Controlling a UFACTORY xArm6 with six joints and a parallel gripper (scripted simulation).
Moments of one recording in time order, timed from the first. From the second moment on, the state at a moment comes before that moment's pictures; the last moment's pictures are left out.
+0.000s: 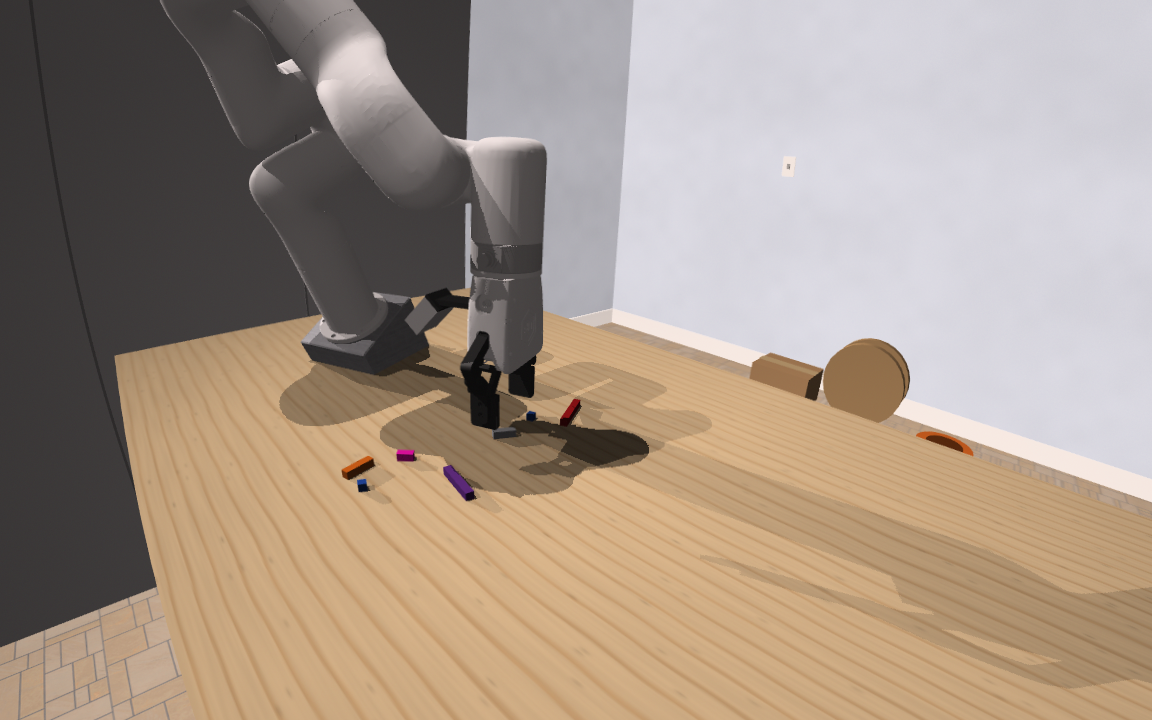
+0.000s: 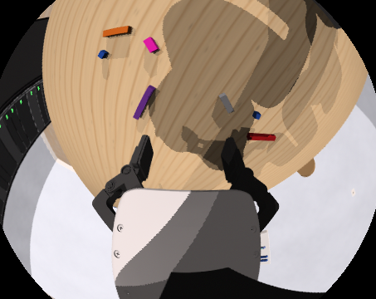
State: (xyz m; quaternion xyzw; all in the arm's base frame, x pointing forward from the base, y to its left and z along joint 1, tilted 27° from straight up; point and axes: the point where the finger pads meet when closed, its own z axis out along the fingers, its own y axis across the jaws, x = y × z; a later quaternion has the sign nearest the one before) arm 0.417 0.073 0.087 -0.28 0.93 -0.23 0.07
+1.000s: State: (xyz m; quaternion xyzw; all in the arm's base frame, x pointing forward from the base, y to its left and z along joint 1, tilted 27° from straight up) arm 0.420 0.050 0.097 -0.69 0.68 -0.23 -0.05
